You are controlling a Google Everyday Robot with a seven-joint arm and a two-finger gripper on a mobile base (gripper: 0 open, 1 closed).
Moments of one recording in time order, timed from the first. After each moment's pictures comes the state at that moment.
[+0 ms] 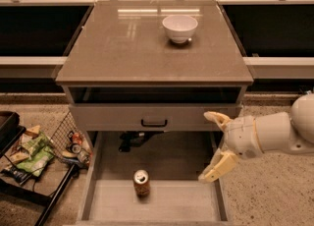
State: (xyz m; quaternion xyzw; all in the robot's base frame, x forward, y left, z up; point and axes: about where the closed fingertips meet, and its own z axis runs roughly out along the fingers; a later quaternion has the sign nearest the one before) arm 0.438 -0.125 0.745 -0.57 0.69 0.24 0.37
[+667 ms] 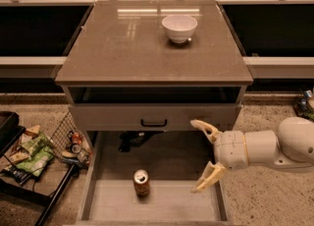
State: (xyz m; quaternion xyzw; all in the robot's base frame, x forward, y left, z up) arm 0.434 -0.097 0.707 -0.60 0.60 0.29 0.45
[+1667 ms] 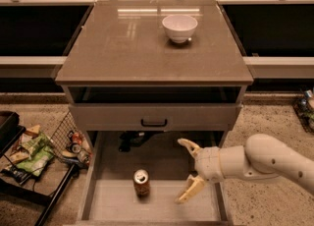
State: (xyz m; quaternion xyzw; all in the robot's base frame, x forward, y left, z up) arm 0.437 -0.065 0.618 -0.58 0.64 0.30 0.40
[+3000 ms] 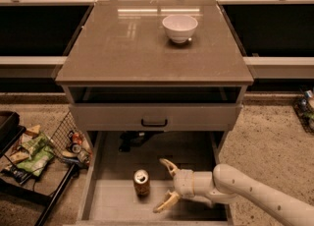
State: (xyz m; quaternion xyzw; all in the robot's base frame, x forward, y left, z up) arm 0.464 -0.004 0.447 -0.53 0.61 0.38 0.46
